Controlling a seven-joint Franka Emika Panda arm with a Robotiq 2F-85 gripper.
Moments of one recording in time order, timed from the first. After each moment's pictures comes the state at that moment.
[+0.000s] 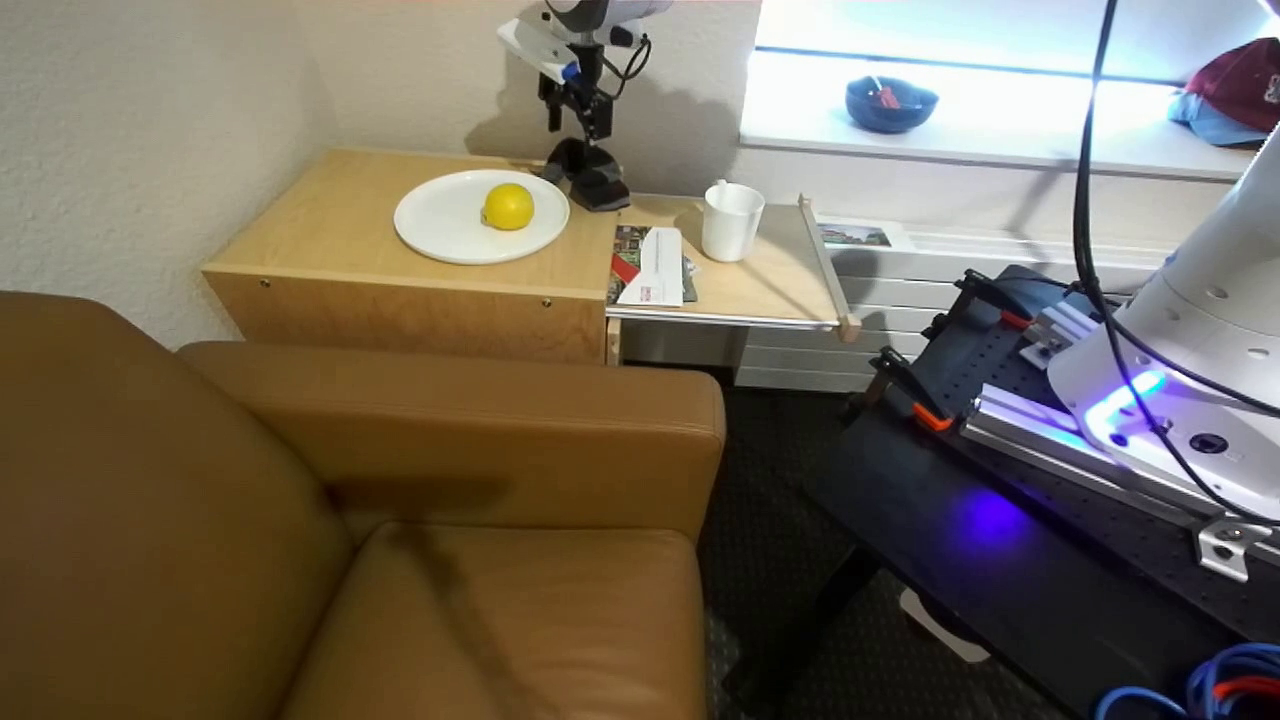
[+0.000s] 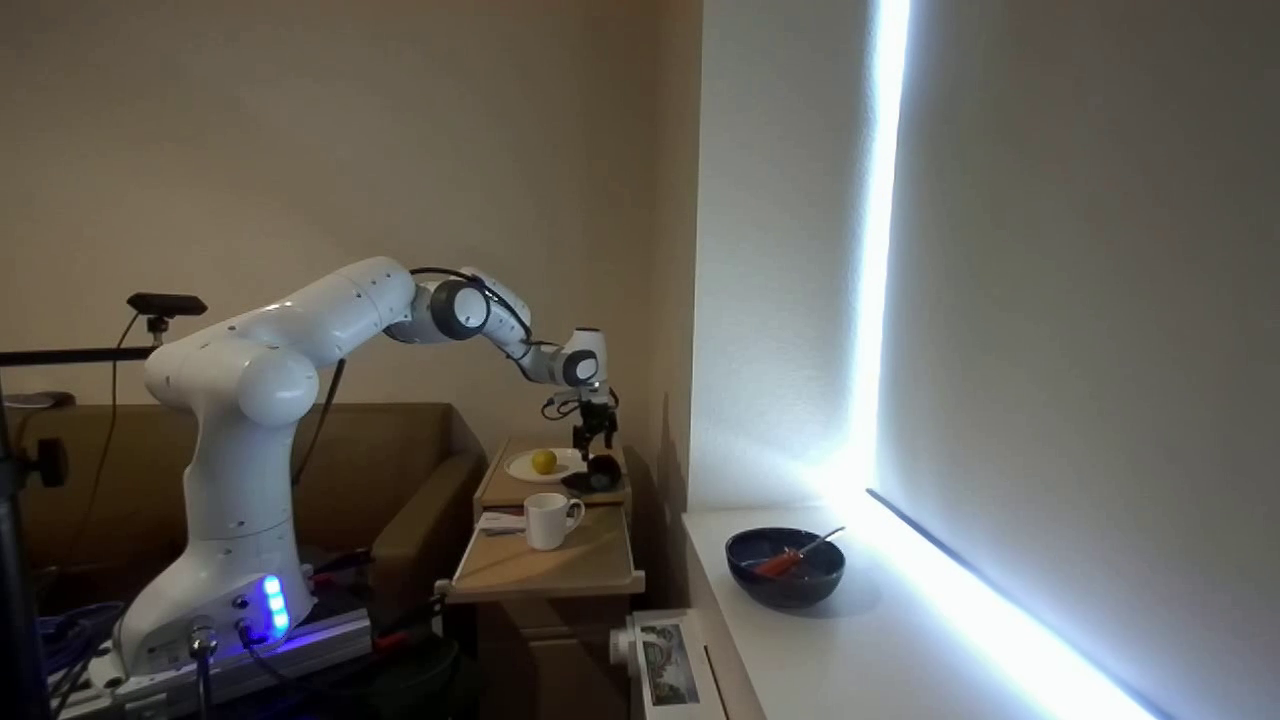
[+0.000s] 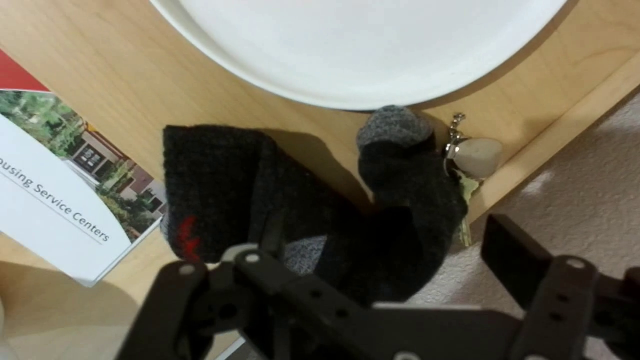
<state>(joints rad) 0.20 1.08 -0.12 -1.07 0.13 2.30 1.59</state>
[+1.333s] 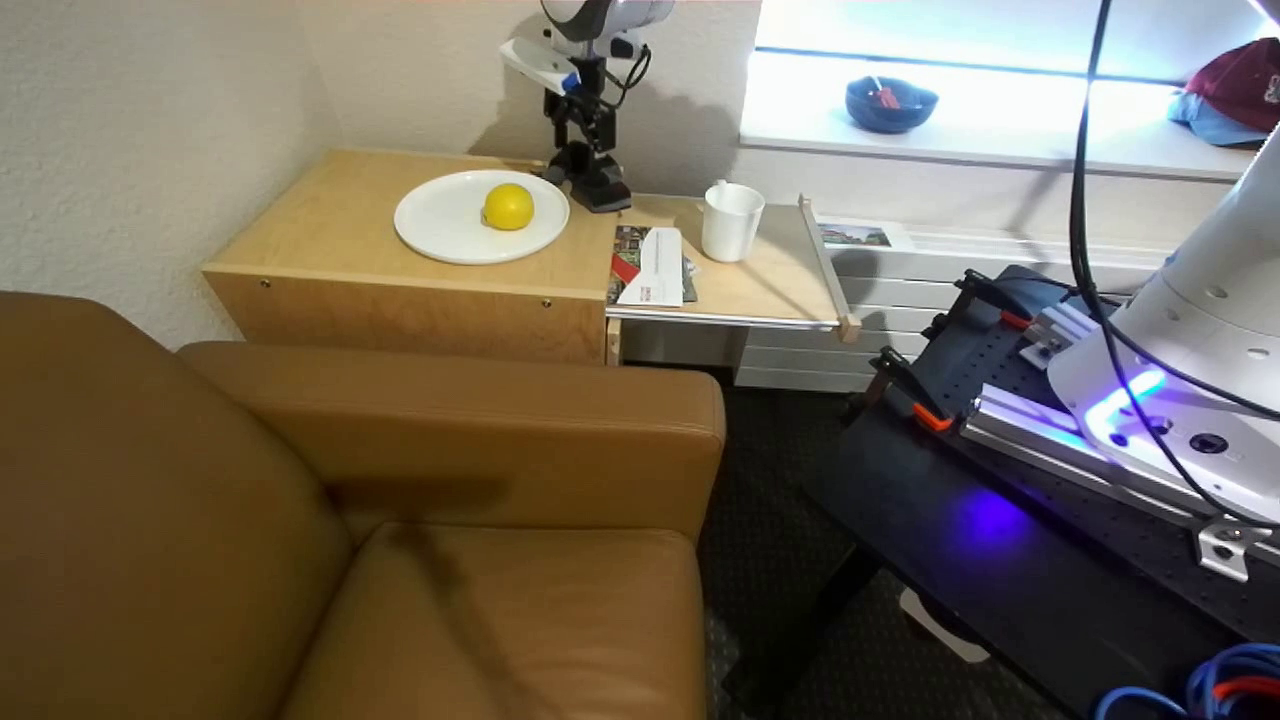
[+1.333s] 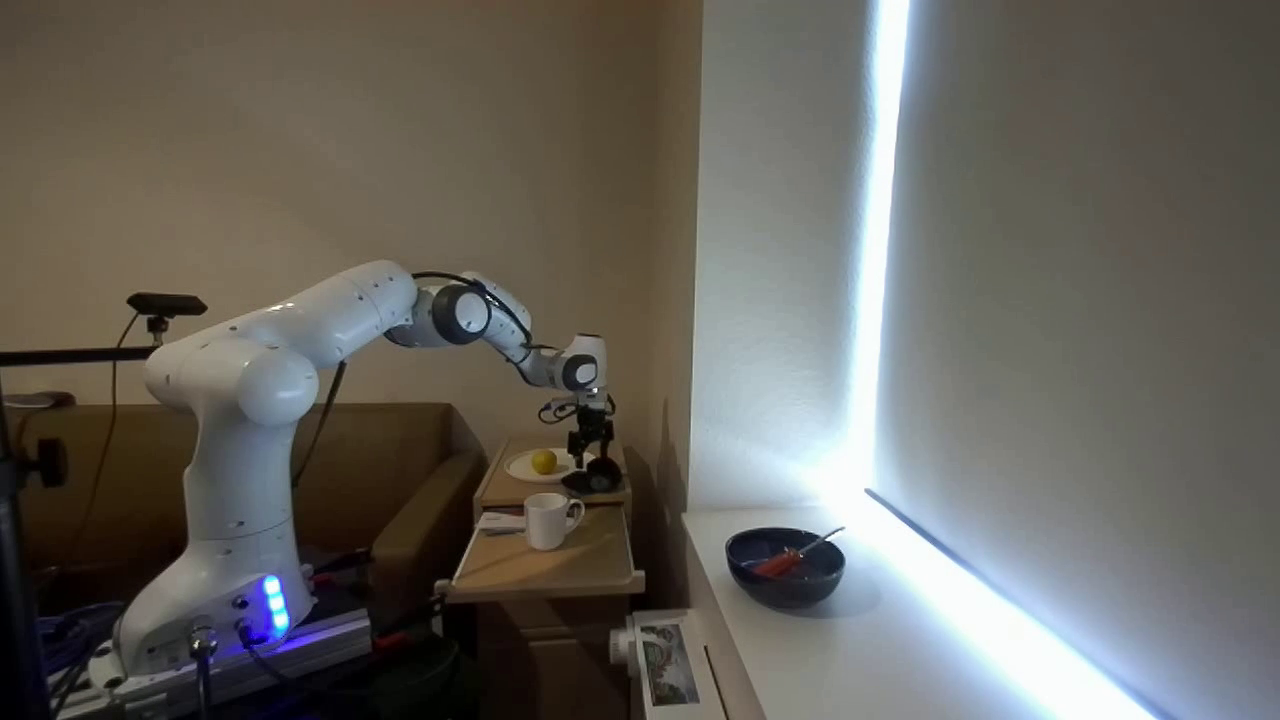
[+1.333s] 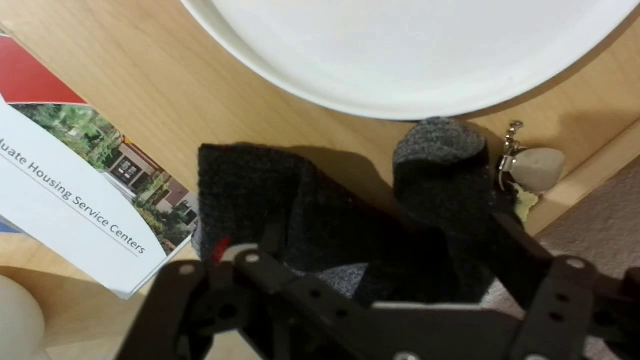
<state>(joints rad) 0.20 1.11 -0.11 -1.05 0.13 2.24 1.62</state>
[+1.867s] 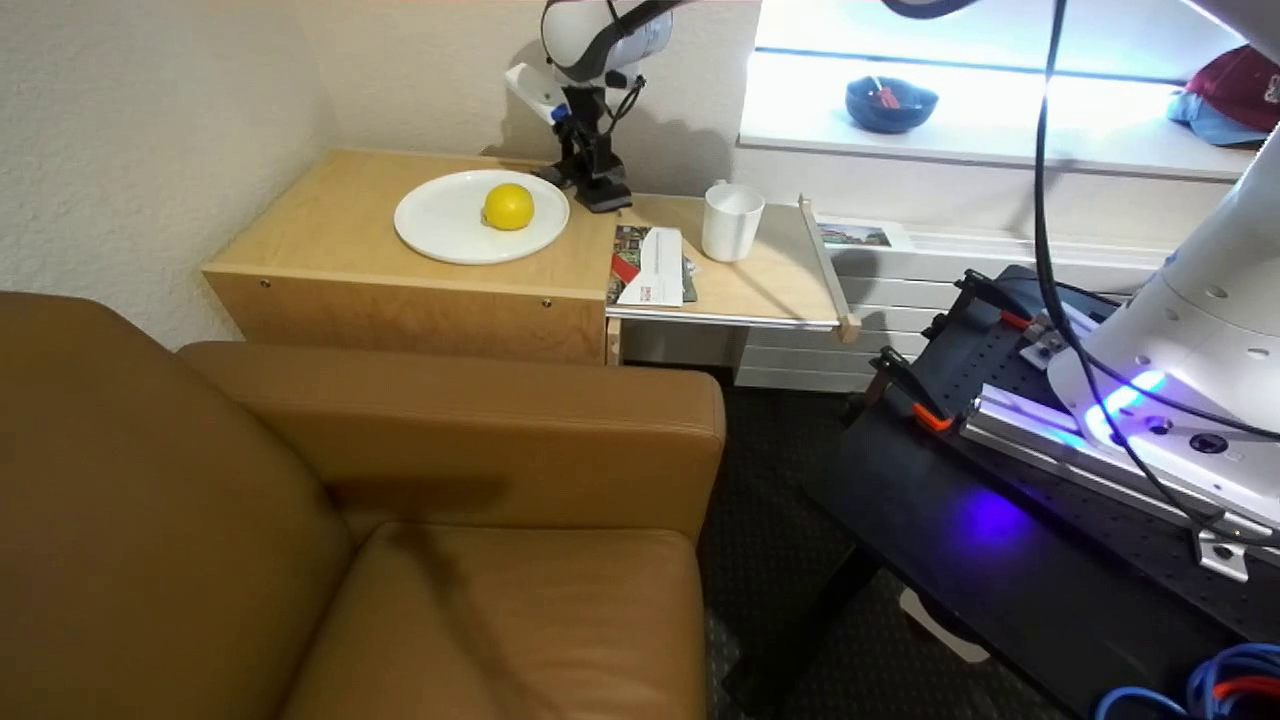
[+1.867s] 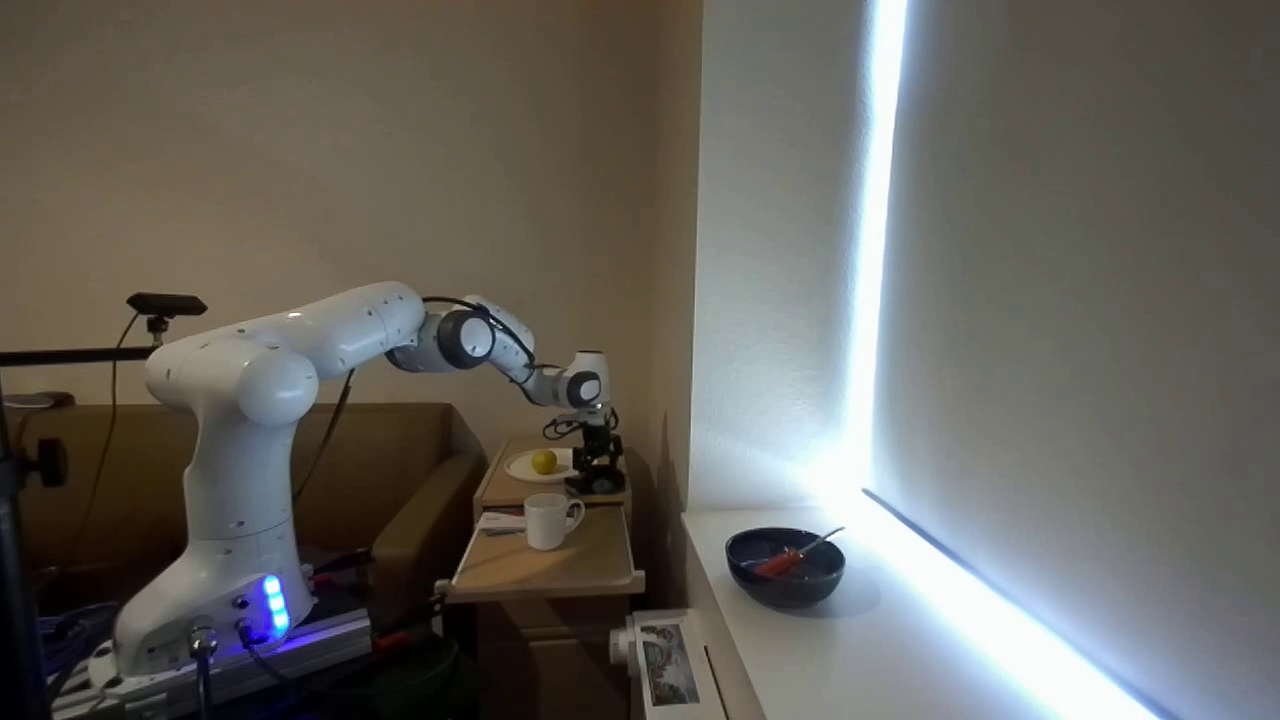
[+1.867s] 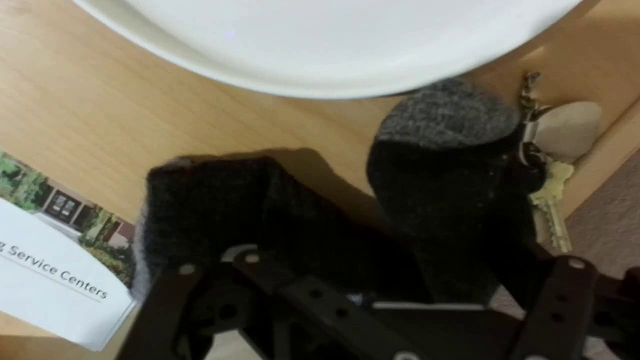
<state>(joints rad) 0.20 1.25 -0.14 -0.90 0.10 2.25 1.80</state>
